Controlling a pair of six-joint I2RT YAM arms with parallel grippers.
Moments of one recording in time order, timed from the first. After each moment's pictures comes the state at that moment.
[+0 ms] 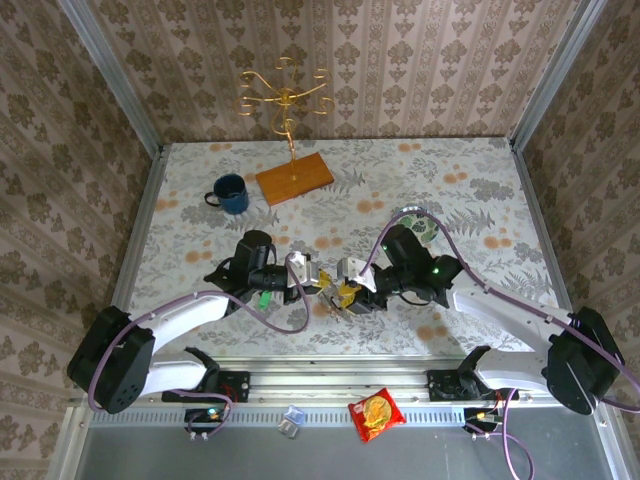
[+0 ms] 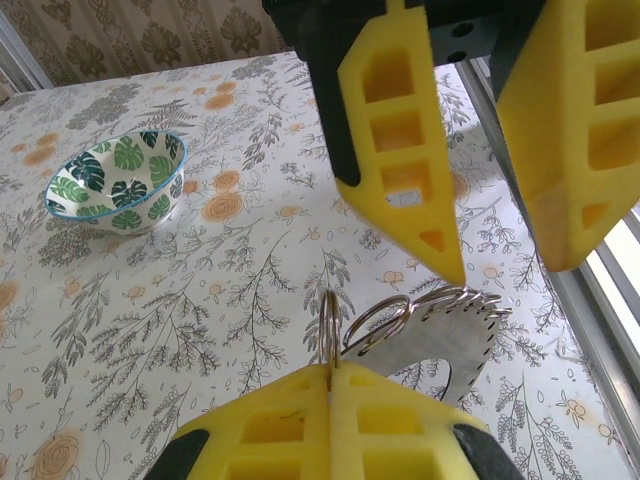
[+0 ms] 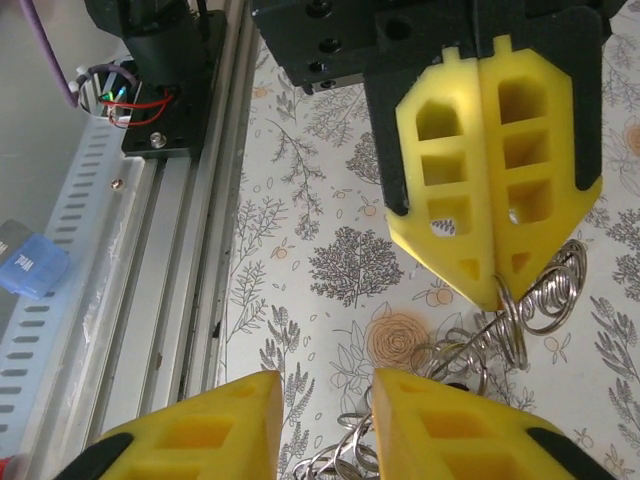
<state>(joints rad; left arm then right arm) -0.66 1.23 0.53 0.20 0.84 0.57 0.69 1.20 0.77 -0.36 -0.66 -0.52</state>
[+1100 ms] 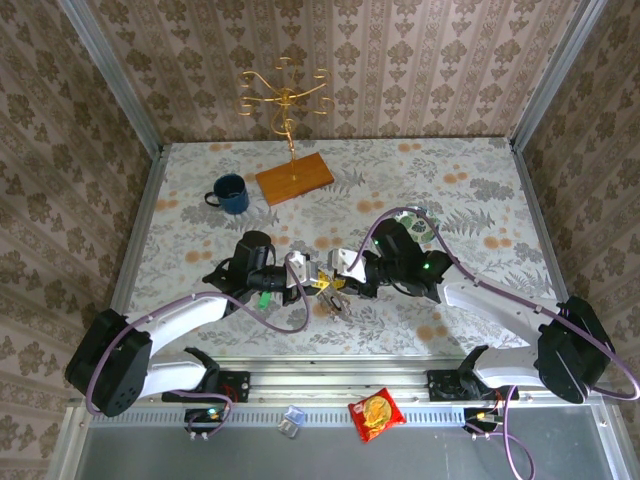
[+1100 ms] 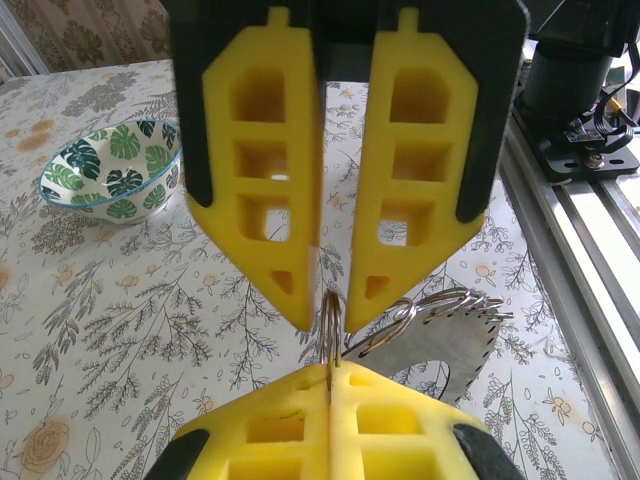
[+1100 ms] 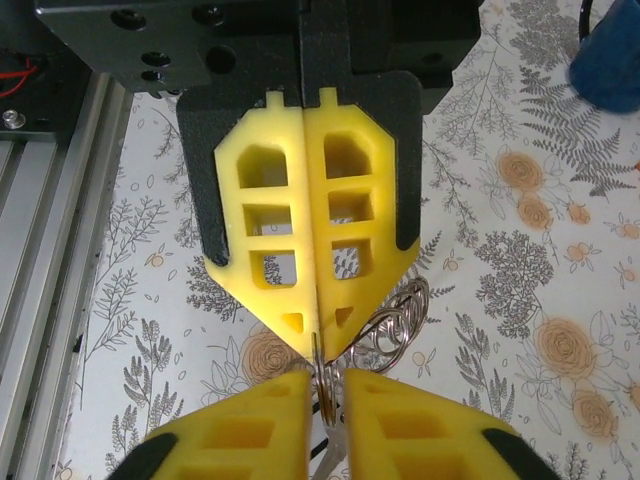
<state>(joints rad) -0.66 1.22 0.53 0.16 0.83 0.55 0.72 1.28 0.83 -0.27 -0.47 -0.60</state>
